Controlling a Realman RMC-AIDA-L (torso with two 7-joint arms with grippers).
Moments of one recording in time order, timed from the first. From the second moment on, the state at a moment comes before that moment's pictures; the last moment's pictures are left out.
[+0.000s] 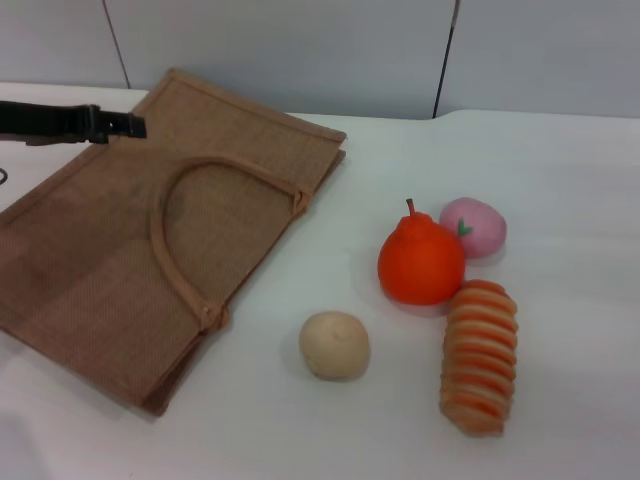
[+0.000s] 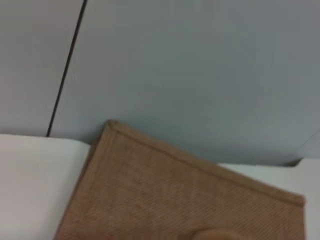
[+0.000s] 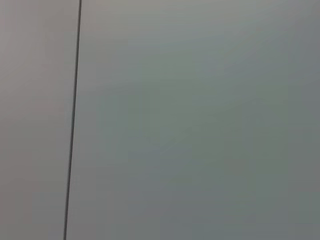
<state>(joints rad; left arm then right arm) -0.75 -1.99 0.33 0.89 -0.57 -1.33 0.91 0.50 2.03 0.36 0.09 -1.71 -1.45 0.20</state>
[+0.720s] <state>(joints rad) -0.75 -1.99 0.62 0.75 -0.55 -1.11 0.90 0.50 2.03 0.36 0.09 -1.71 -1.45 0.20</state>
